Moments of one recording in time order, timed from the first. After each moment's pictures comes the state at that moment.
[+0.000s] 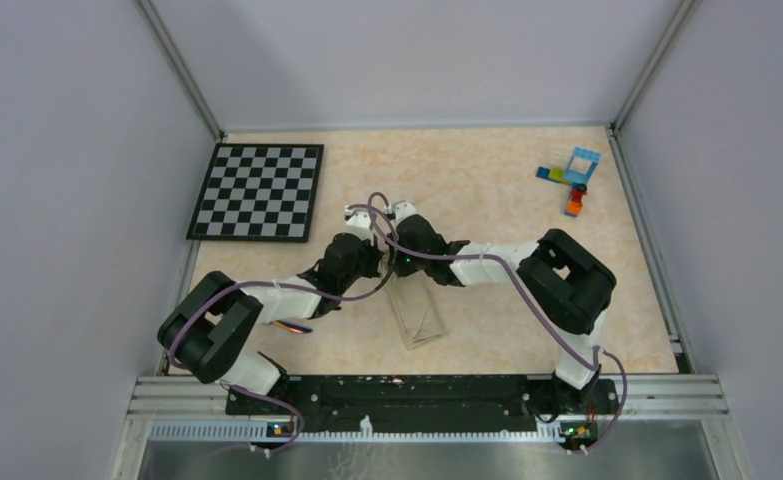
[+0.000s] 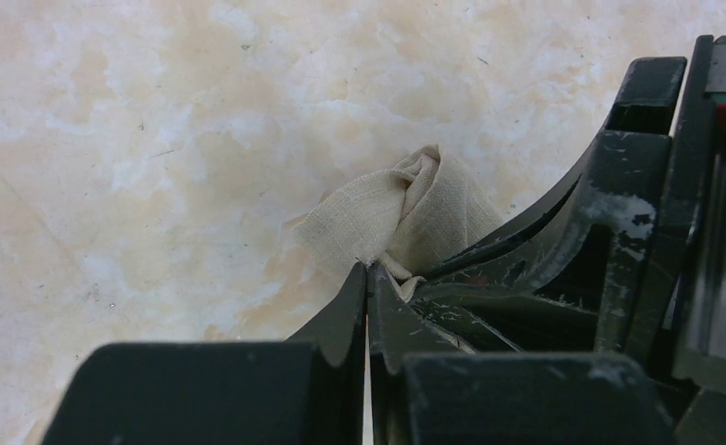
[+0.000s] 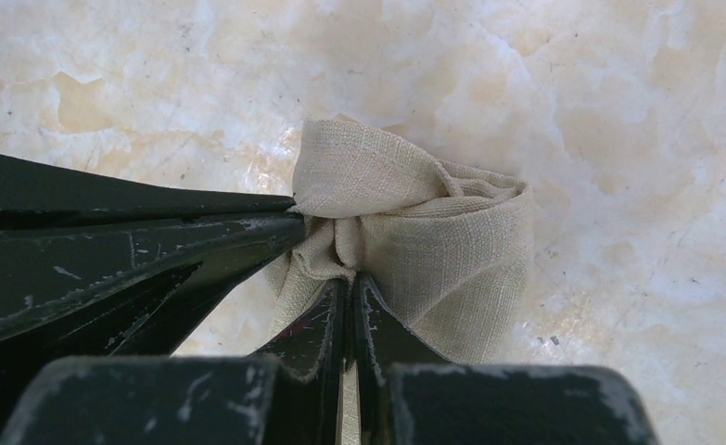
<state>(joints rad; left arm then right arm) -0.65 1.48 0.51 0.52 -0.15 -0.32 0.87 1.88 1.05 0.15 0.06 0.36</state>
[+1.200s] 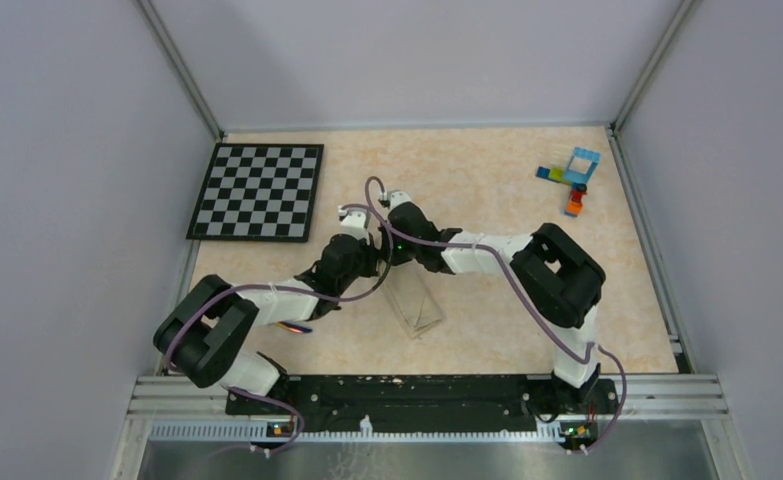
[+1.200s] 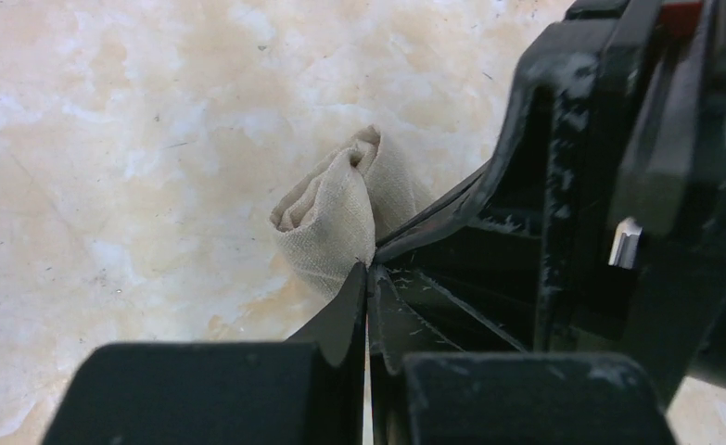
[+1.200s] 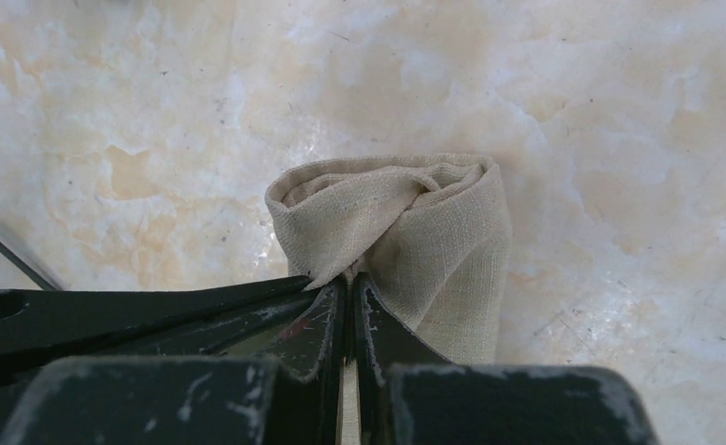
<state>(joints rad) -0.64 1.45 0.50 0.52 -0.16 -0.38 0.86 1.94 1.19 0.07 0.05 0.43</state>
